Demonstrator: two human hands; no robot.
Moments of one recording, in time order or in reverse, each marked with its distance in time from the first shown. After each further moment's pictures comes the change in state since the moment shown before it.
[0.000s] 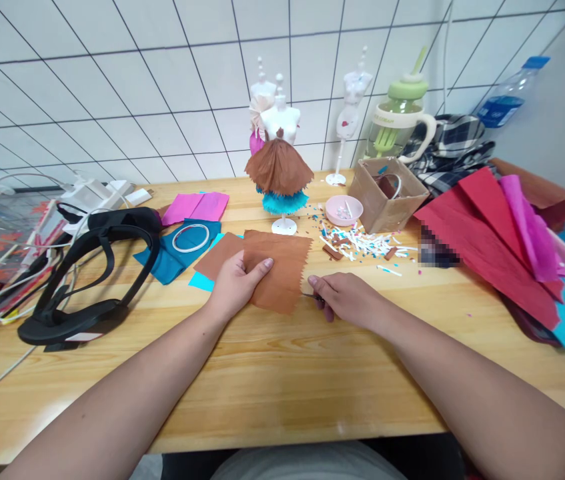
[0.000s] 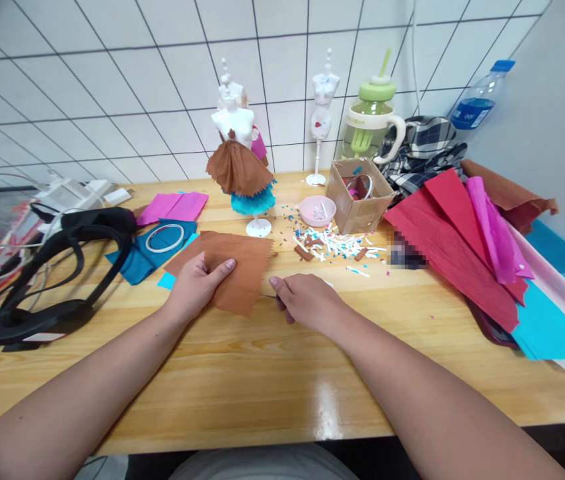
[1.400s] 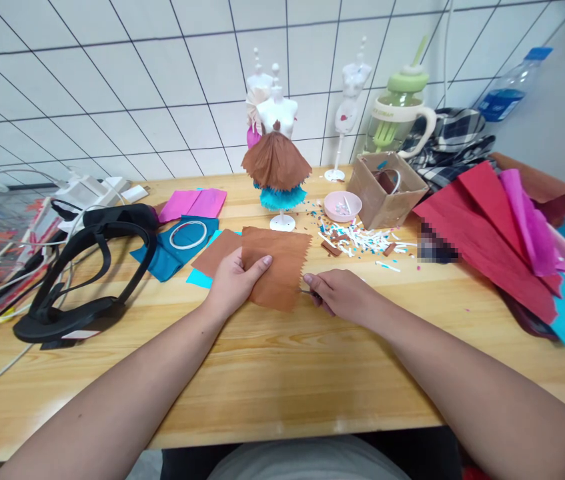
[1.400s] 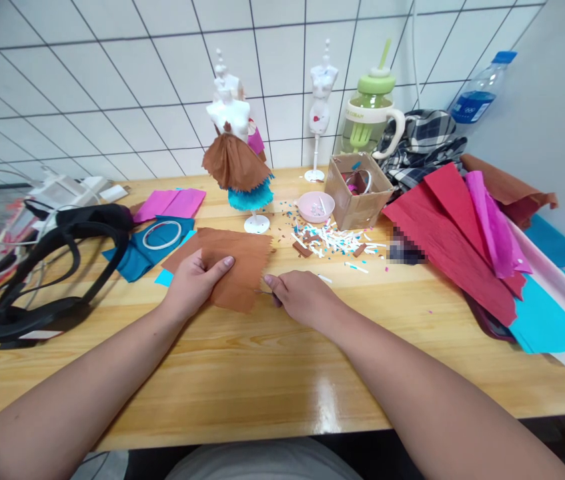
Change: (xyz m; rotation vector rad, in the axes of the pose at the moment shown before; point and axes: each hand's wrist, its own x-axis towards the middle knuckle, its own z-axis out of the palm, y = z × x) left_hand -0.003 0.001 0.002 0.012 -0.001 0.018; right_hand 0.000 -0.005 0.001 -0.099 0.046 -0.050
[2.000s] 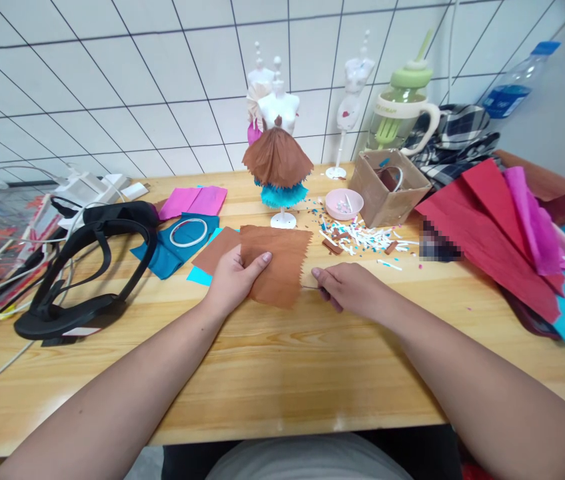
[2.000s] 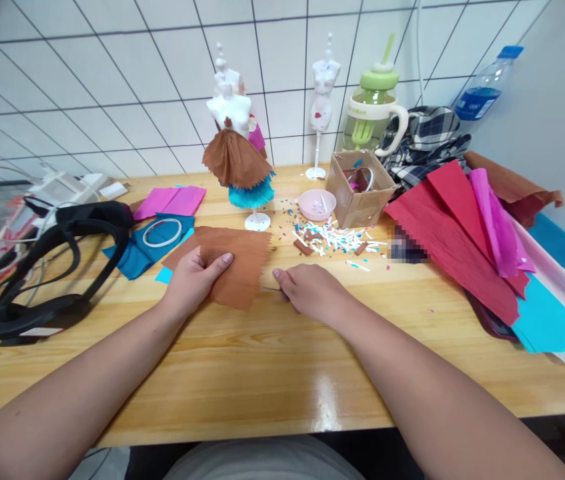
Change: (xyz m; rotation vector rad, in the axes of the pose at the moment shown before) left_hand 0.001 -0.001 -0.001 -0.035 0.012 0.019; right_hand -0.002 0.006 -0.009 -0.007 -0.004 0.050
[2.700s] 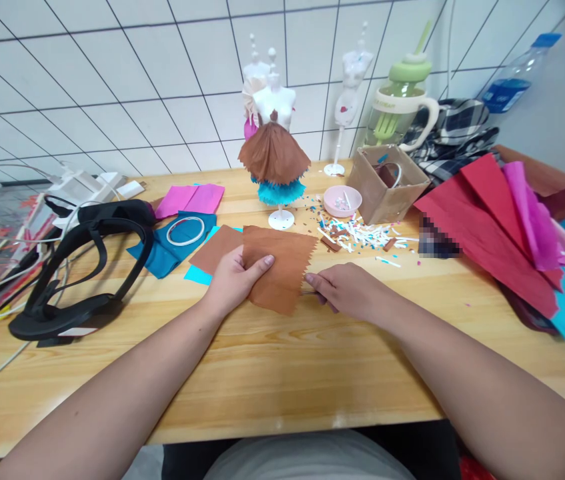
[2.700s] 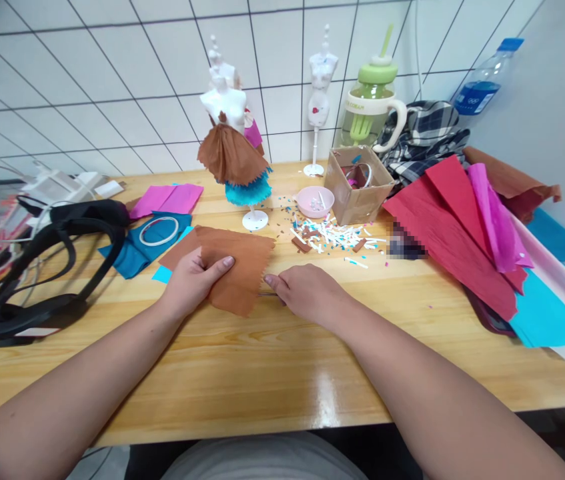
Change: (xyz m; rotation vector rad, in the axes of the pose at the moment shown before) left_hand -0.002 0.000 0.002 -0.033 -0.064 -0.037; right_hand -0.004 -0.007 -0.001 -0.145 -0.025 -0.057
